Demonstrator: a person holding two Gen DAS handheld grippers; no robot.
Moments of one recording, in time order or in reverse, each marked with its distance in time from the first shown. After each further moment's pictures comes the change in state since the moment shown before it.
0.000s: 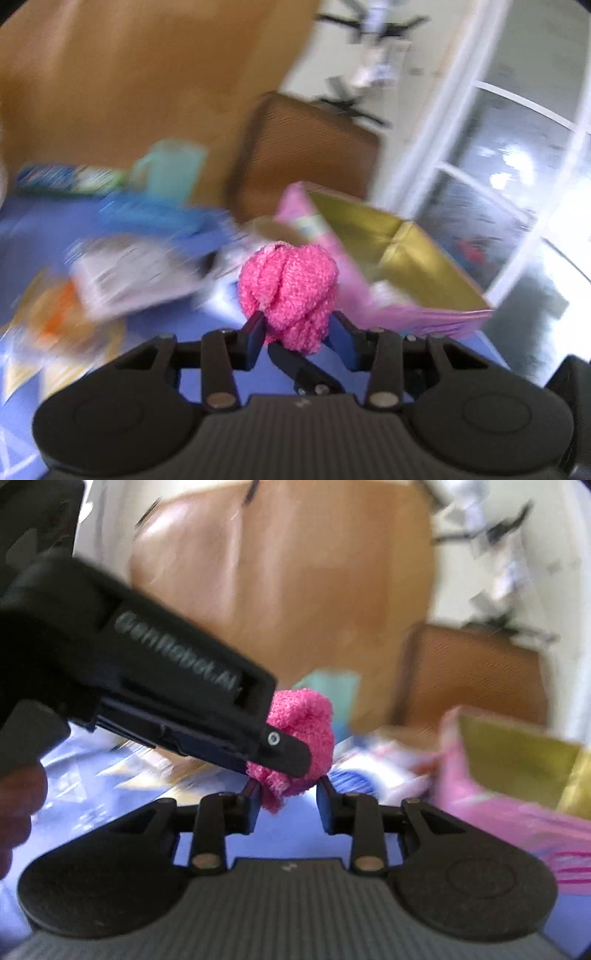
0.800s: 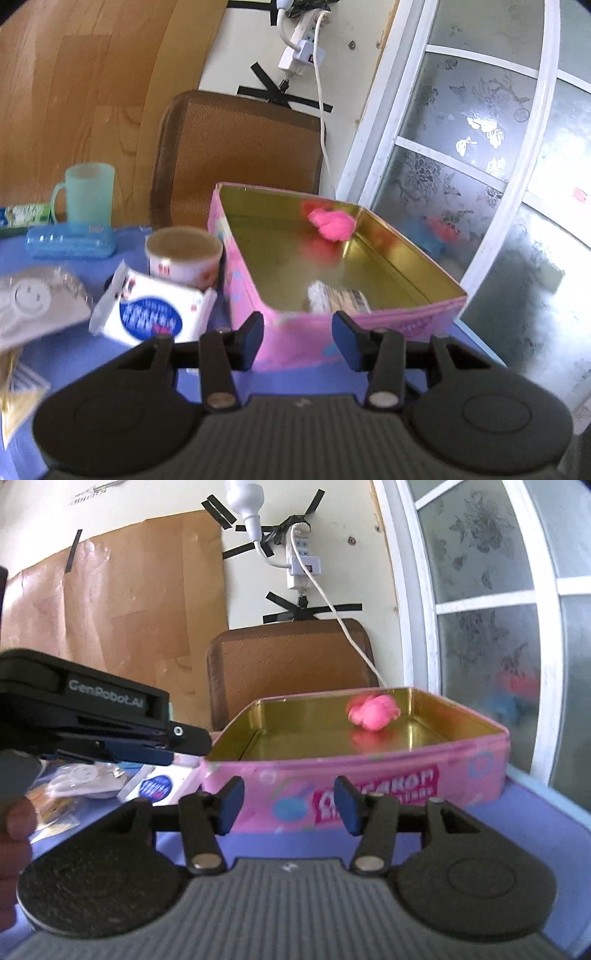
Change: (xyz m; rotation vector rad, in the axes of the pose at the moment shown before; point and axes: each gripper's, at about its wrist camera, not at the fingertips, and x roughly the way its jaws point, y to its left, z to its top) left arm 0.047 -0.077 -0.011 0.102 0.007 -0.010; right arm -0.057 -0.087 -0.030 0.316 0.018 -0.314
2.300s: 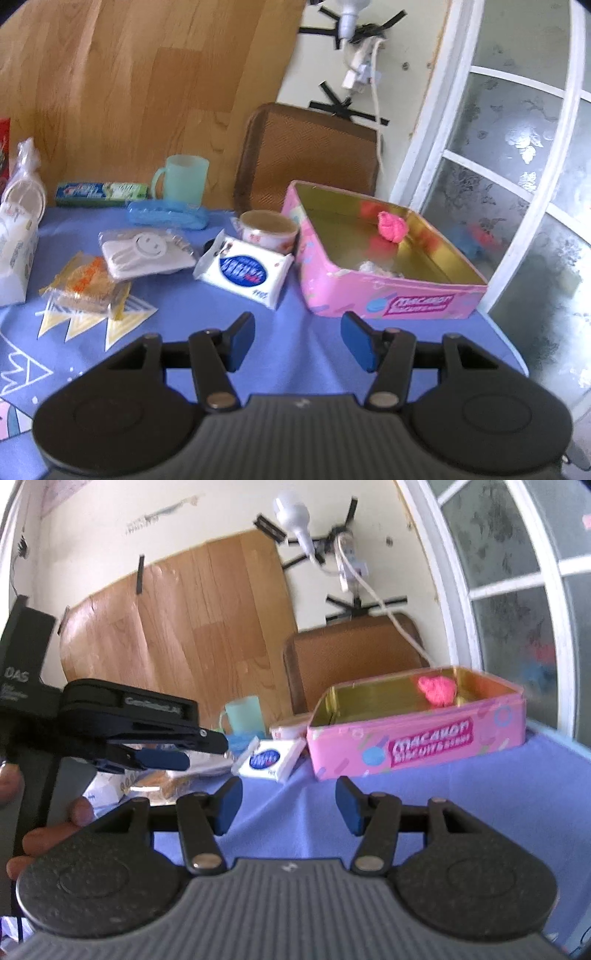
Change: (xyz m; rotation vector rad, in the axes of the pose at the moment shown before) left arm -0.098 -0.003 -0.028 -0.066 -0.022 0.193; right arm -0.093 0.026 -0.014 0.063 -0.009 0.194
